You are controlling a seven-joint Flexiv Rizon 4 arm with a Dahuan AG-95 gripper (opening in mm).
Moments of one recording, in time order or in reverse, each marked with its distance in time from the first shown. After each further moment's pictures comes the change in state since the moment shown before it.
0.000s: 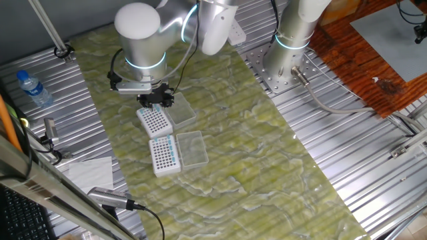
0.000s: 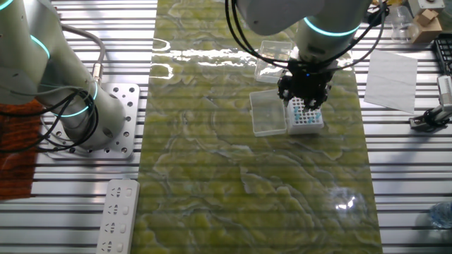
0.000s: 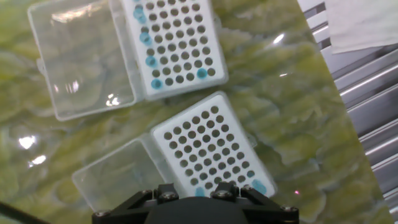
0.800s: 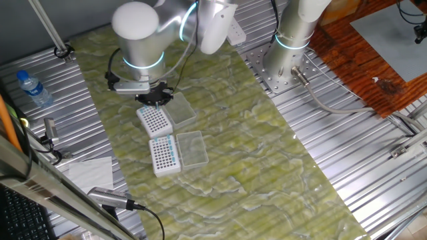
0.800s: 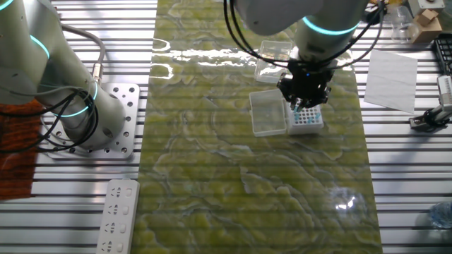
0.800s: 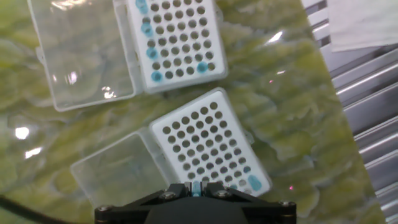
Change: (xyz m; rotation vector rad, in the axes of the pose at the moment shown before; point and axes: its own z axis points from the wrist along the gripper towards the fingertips) arm -0.001 -0.007 -0.021 -0.018 0.045 -0.003
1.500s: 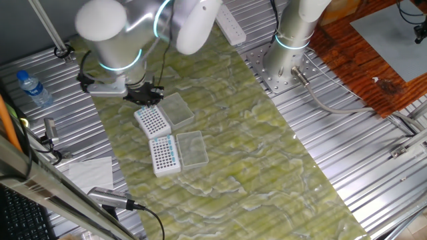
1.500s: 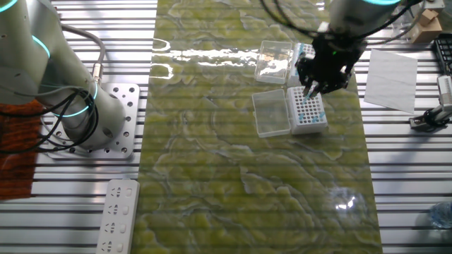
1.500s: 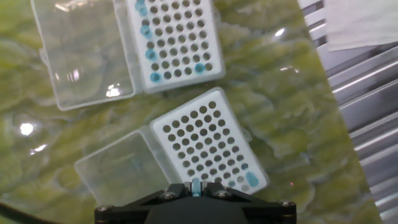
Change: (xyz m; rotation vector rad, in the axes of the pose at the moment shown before) arm -0.026 -0.011 -0.052 -0.099 0.051 0.099
